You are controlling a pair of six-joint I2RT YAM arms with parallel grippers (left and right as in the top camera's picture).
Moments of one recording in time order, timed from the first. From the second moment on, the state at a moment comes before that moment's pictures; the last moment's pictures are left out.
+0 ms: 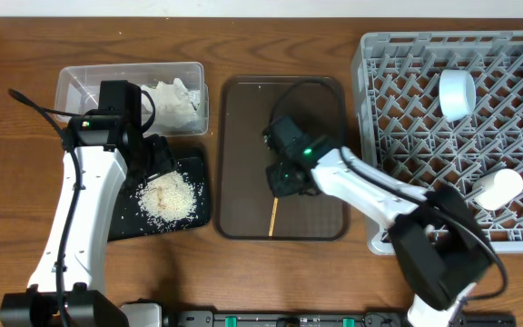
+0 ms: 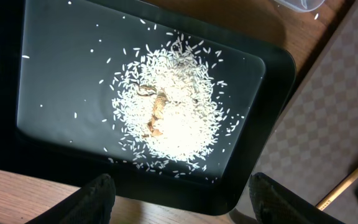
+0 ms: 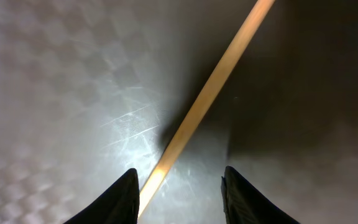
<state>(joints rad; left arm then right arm) 0.03 1.47 1.23 -1.16 -0.01 -0.44 0.70 1.92 1.23 -0.62 -0.05 0.39</state>
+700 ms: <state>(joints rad) 0.03 1.47 1.23 -1.16 -0.01 -0.44 0.64 1.97 1.28 -0.77 0.08 0.54</state>
